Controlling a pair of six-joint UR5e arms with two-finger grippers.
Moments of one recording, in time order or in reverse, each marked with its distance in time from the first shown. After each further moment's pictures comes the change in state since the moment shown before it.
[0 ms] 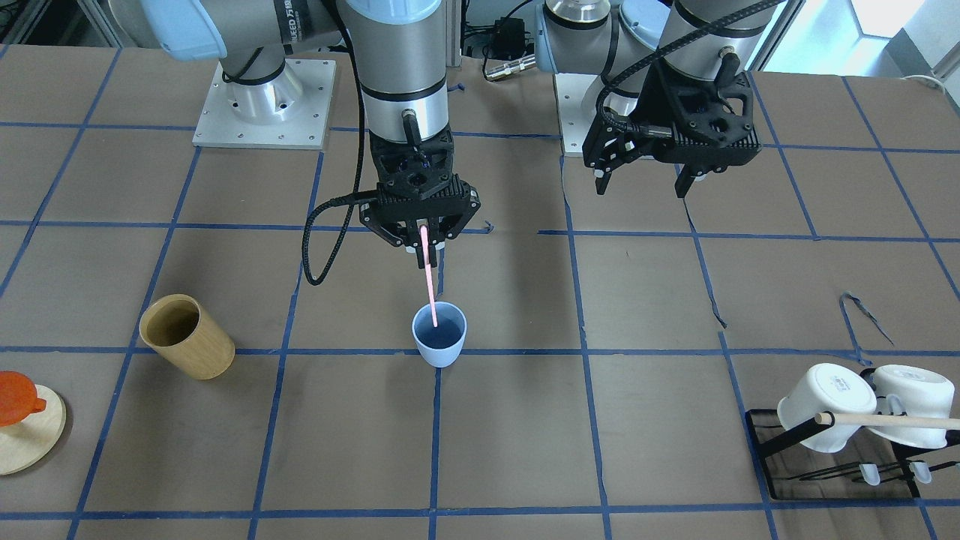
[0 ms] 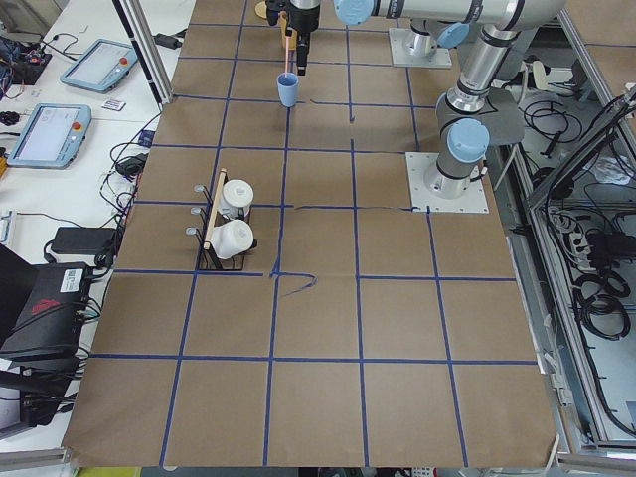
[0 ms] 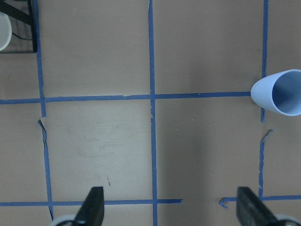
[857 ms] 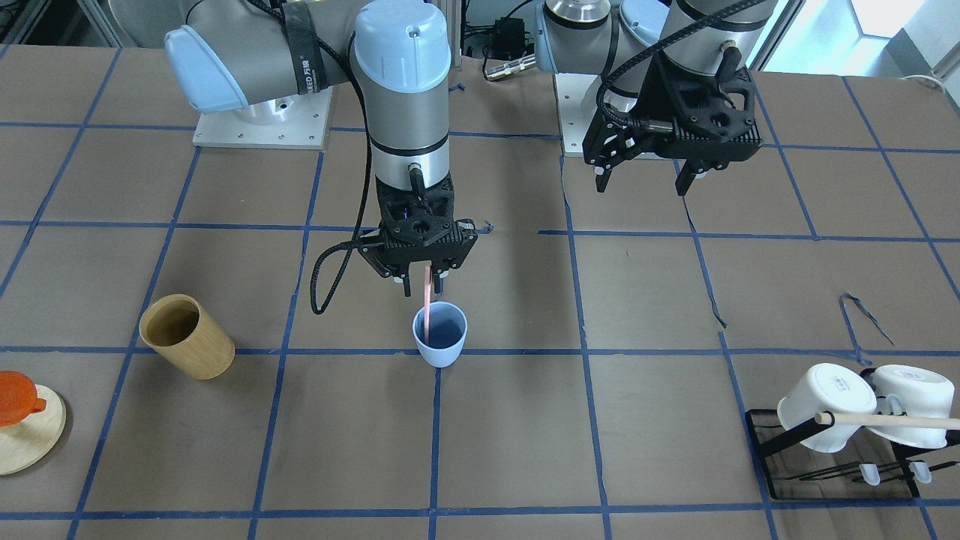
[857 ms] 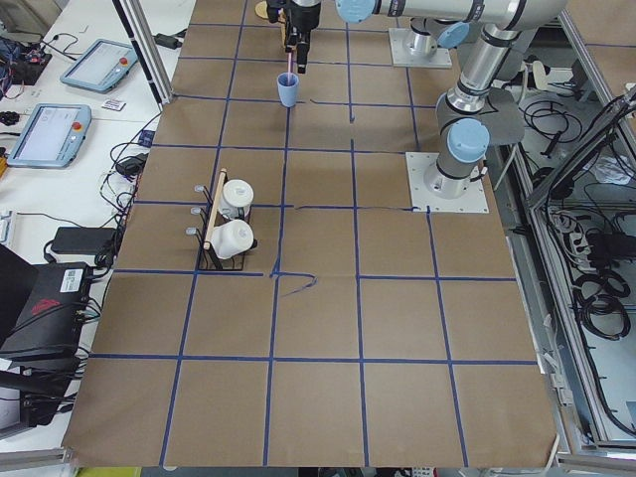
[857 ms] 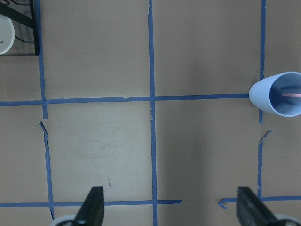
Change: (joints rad) left arm -0.002 0.004 0.003 -0.001 0.000 0.000; right arm -0.005 0.059 0.033 -0.087 -0.042 -0.024
